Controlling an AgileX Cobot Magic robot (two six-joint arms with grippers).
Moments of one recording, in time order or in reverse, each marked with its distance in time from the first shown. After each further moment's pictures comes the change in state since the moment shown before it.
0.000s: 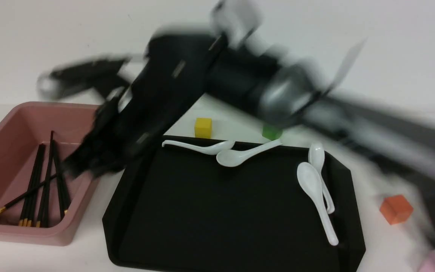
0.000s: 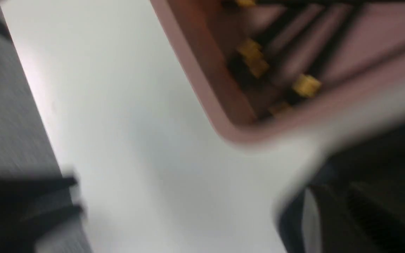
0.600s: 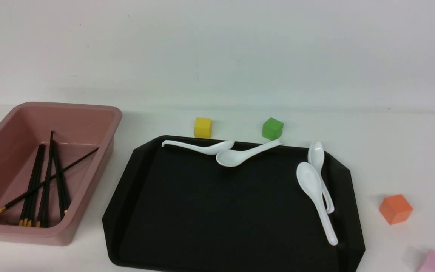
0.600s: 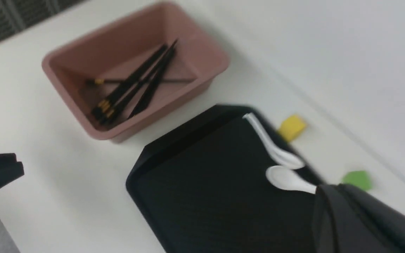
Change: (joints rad) right arm -0.150 -0.725 0.137 -0.280 0.209 0.049; left arm 0.000 0.000 0.000 0.000 0.000 0.000
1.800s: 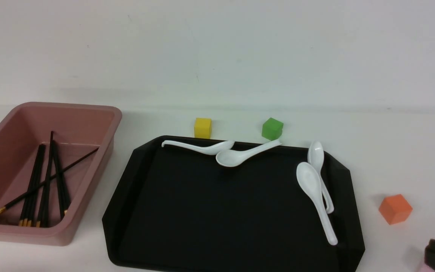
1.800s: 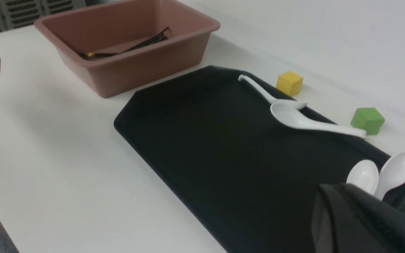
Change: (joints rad) right arm 0.000 -0.976 1.573 -0.008 -0.868 0.008; left arm 0.000 0.000 0.000 0.000 0.000 0.000
